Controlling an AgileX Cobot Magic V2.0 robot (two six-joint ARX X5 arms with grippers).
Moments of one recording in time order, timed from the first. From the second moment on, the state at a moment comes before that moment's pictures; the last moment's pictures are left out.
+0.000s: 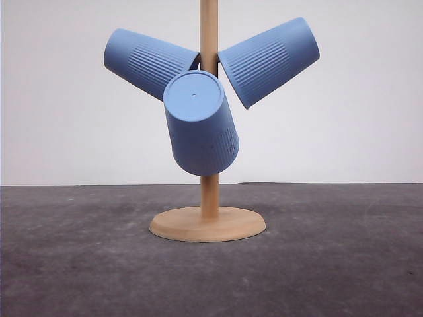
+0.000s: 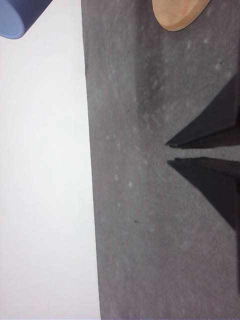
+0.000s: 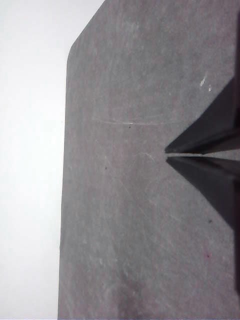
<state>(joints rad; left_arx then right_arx) -0.02 0.00 0.03 -0.03 0.10 0.04 -0.05 0.00 0.01 -0.11 0.00 0.01</state>
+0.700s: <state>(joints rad) -0.02 0.00 0.03 -0.03 0.10 0.04 -0.05 0.00 0.01 -0.11 0.00 0.01</state>
